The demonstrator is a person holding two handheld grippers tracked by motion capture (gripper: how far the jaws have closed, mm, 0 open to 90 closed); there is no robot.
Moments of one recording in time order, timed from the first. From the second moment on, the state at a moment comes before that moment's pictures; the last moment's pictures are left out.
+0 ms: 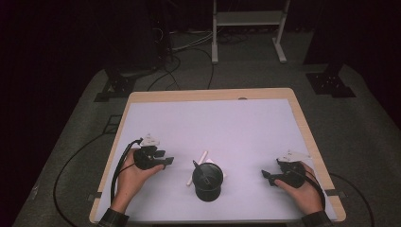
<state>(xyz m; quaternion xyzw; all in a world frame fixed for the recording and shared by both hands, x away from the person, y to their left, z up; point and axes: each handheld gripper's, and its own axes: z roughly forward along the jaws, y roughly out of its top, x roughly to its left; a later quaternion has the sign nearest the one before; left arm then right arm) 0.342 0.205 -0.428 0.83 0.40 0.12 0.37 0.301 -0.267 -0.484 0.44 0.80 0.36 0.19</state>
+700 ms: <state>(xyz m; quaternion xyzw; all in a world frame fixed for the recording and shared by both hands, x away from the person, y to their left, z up) 0.370 0.174 -0.430 0.84 0.38 0.10 0.36 0.301 -0.267 -0.484 0.44 0.80 0.36 0.19</state>
